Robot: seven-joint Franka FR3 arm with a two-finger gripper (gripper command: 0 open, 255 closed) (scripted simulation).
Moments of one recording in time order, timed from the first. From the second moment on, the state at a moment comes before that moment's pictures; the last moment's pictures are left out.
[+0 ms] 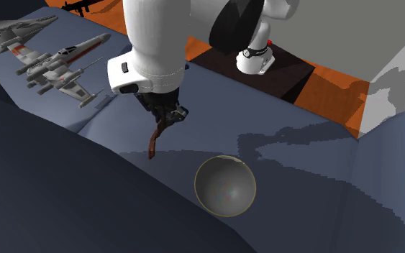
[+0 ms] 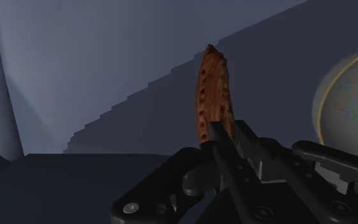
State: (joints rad) arm 0.23 0.41 0.13 -1.41 -0.24 1.80 0.04
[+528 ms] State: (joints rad) arm 0.36 0.51 0.17 -1.24 -0.26 1.70 0.19
